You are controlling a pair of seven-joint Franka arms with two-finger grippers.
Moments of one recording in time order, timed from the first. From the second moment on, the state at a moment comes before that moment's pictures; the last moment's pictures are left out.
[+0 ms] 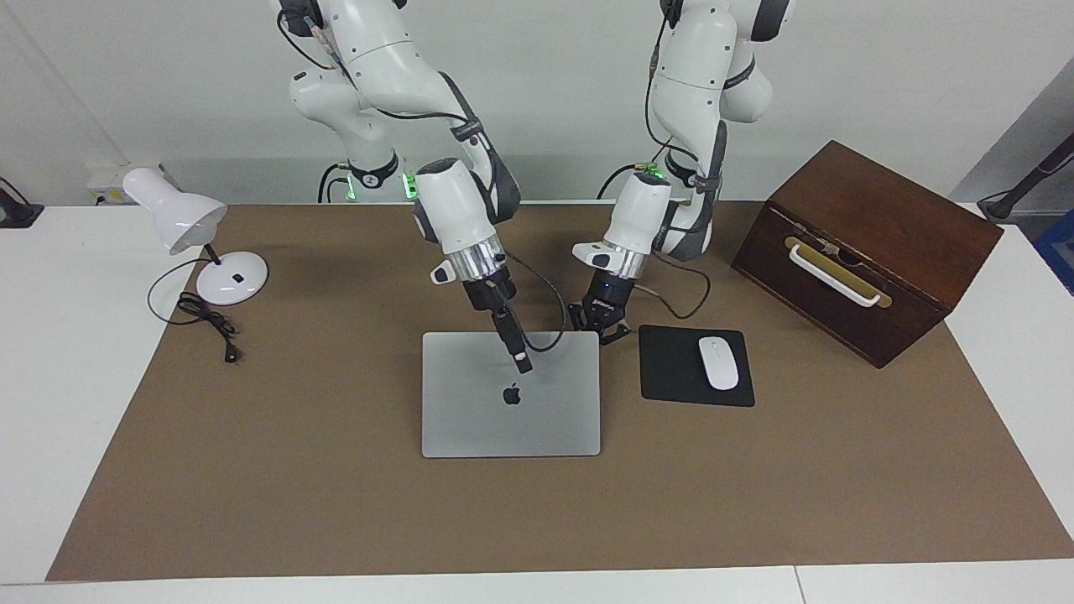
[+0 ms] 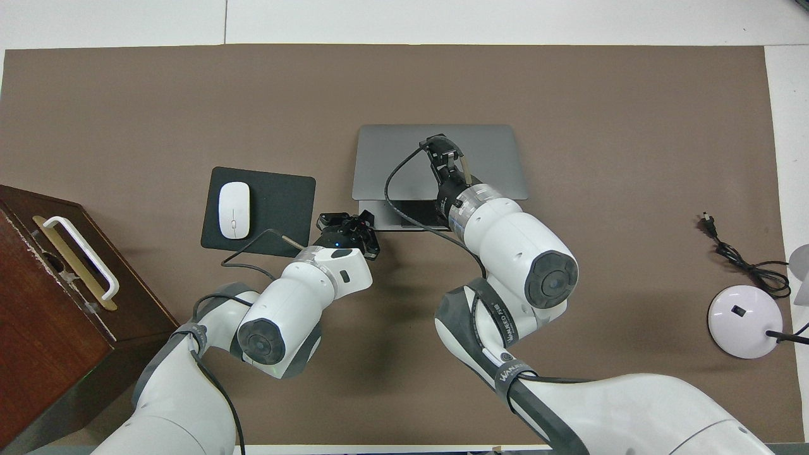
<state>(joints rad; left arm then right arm) -0.64 0.34 0.04 -2.39 -0.02 3.49 0.07 0.44 0.33 0.07 -2.06 0.06 3.14 1.74</state>
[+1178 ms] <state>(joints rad) -0.64 0.34 0.04 -2.39 -0.02 3.49 0.07 0.41 0.51 0.06 -1.56 0.06 2.68 1.71</state>
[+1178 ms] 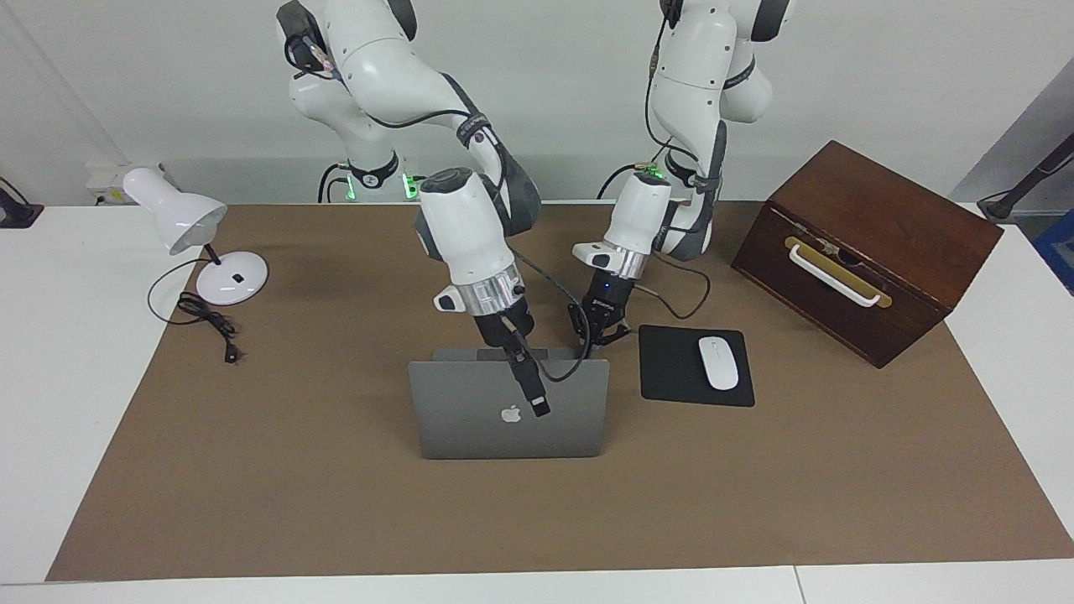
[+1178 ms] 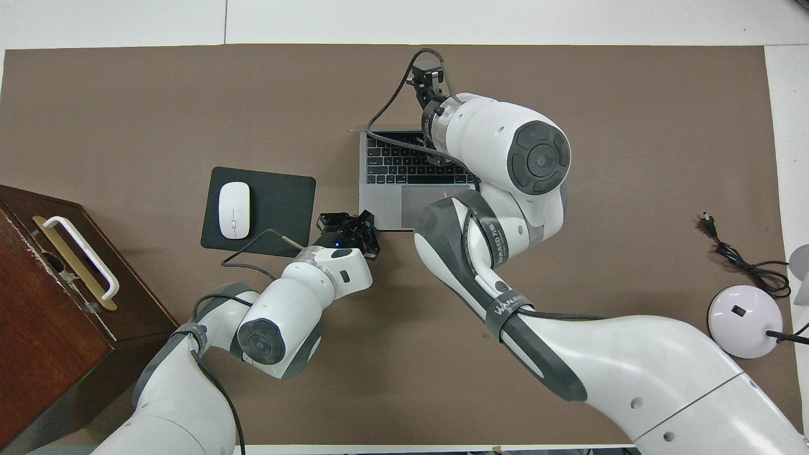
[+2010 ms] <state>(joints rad) -0.64 0.34 0.04 -2.39 -0.02 3.49 0.07 0.38 0.62 0.06 -1.30 0.06 2.46 1.67</state>
